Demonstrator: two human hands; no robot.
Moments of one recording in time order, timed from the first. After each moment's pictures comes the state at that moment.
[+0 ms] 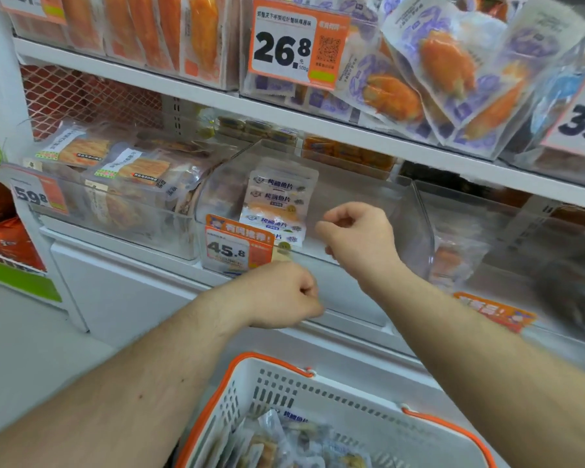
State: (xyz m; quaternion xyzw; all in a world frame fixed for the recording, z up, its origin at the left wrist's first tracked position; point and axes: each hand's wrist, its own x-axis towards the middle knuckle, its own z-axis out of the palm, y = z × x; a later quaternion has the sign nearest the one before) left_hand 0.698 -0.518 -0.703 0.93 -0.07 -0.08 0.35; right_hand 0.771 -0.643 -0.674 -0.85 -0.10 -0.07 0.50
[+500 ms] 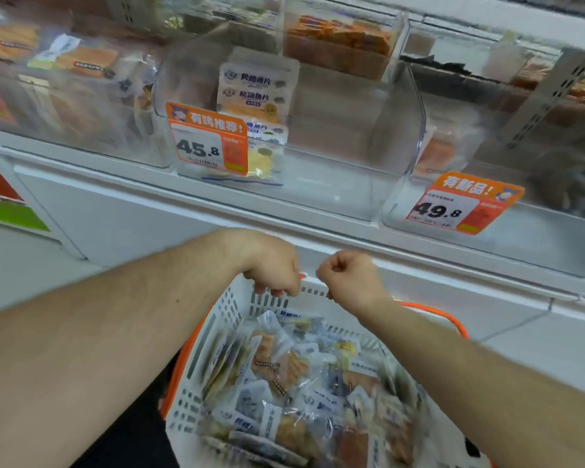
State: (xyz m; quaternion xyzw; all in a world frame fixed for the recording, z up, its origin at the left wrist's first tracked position) left_hand 0.683 -0.560 -0.763 0.91 -0.10 -0.37 0.14; right_hand 0.690 -0.727 -0.832 -0.88 0.00 0.12 0.45
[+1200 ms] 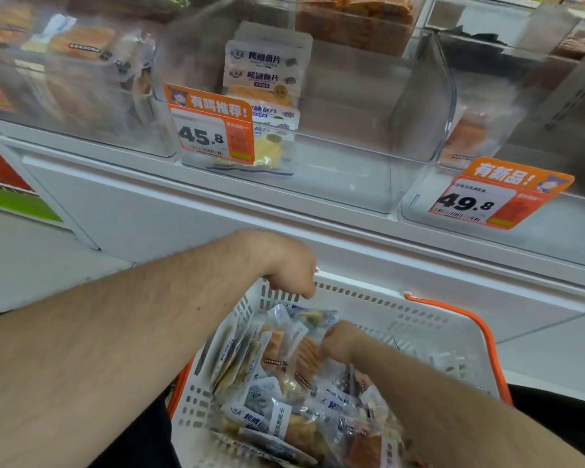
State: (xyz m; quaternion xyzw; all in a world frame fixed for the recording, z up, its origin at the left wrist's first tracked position) left_hand 0.696 -0.572 -0.785 0.91 -0.12 -0.38 0.09; right_hand 0.680 -0.735 -0.954 -0.90 -0.06 0.42 0.07
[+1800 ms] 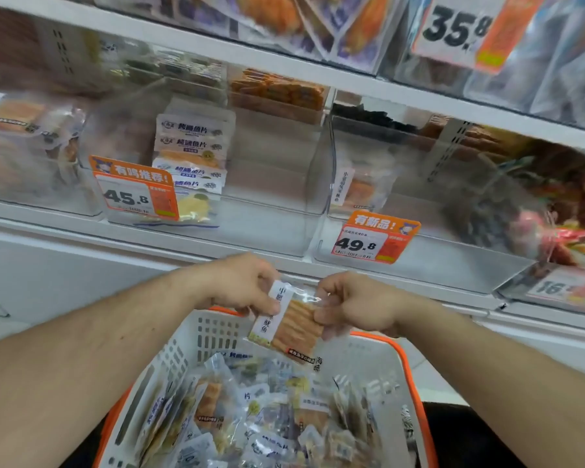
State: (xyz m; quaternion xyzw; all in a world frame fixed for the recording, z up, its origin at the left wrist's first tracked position) left_hand 0.701 -0.590 -0.765 0.85 -0.09 -0.27 0.44; right_hand 0.697 -0.813 -0.741 -0.86 -0.11 0.33 0.36
